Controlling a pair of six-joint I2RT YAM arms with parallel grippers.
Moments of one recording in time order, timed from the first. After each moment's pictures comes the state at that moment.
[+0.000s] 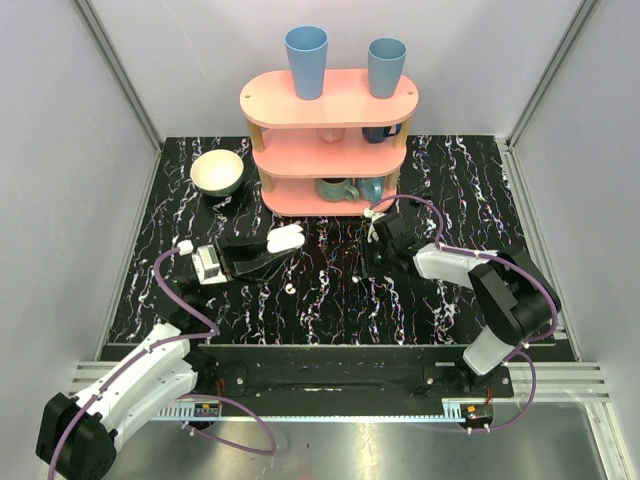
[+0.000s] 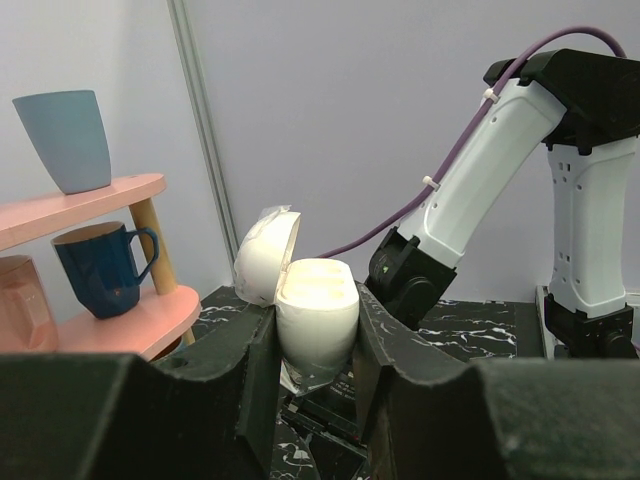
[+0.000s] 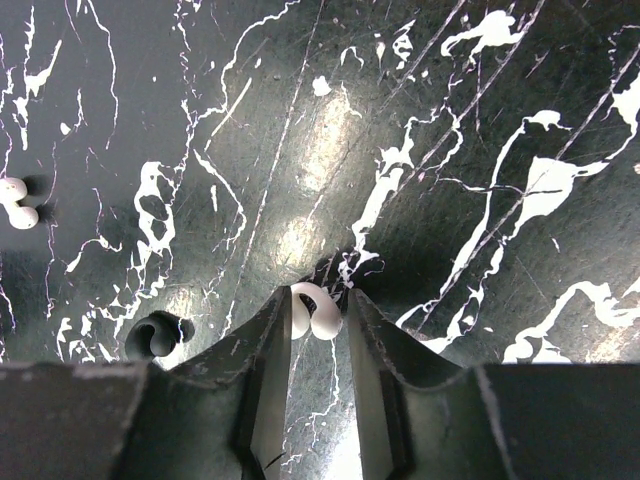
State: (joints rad) left arm -0.51 0.70 0.34 1.03 0.63 -0.26; right arm 0.57 1.64 0.80 -0.05 -0.20 0.39
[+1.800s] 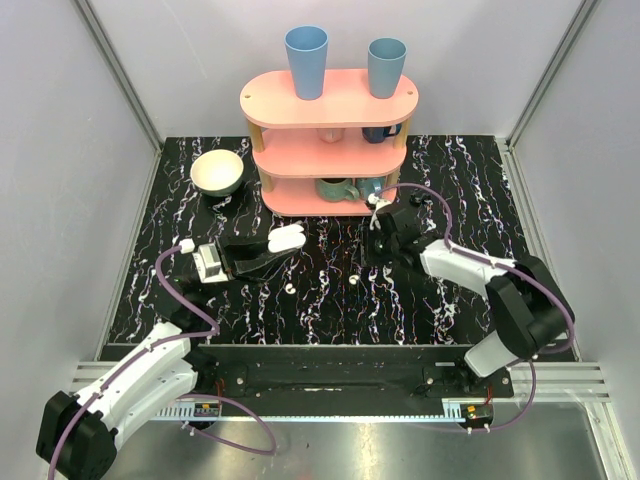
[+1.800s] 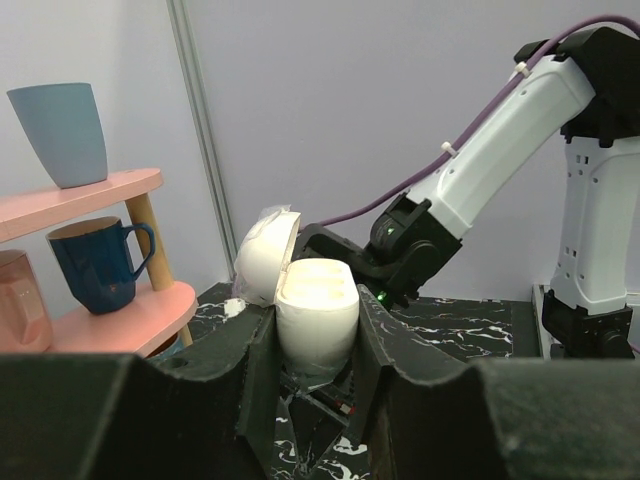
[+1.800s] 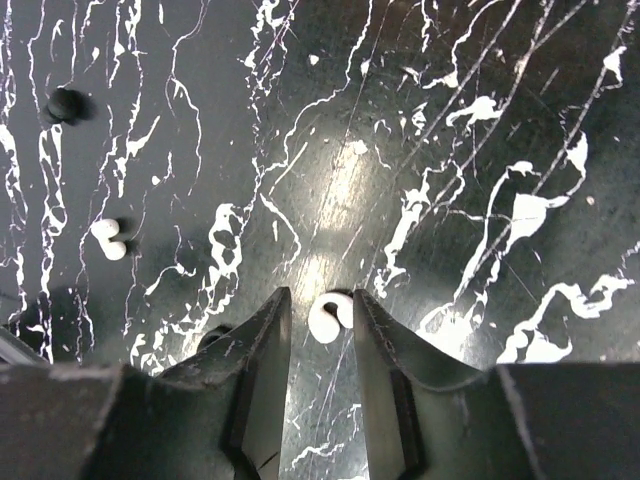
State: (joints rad) left arm -0.51 0.71 0.34 1.03 0.63 -0.27; right arm 0.57 1.52 0.84 -0.09 -0.16 0.46
